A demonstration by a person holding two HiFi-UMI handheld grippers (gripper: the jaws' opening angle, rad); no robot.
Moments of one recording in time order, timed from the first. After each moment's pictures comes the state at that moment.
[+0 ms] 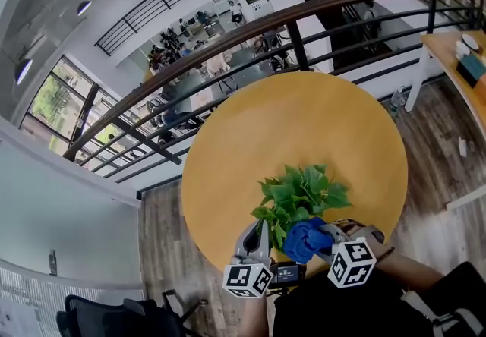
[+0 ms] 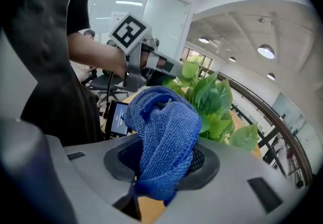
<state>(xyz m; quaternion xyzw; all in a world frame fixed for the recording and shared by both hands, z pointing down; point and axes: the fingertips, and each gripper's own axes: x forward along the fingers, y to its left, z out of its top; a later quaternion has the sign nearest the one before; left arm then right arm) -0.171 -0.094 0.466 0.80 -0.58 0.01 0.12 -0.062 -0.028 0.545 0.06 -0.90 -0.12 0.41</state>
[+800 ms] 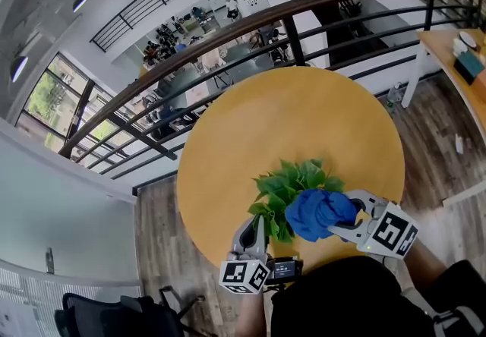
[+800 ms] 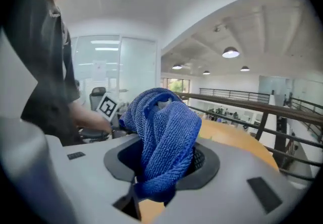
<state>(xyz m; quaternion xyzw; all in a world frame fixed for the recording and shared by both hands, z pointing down) -0.169 -0.095 0.470 0.80 -0.58 0.01 0.12 -0.016 -0.078 0.420 0.13 -0.97 0.01 0.20</state>
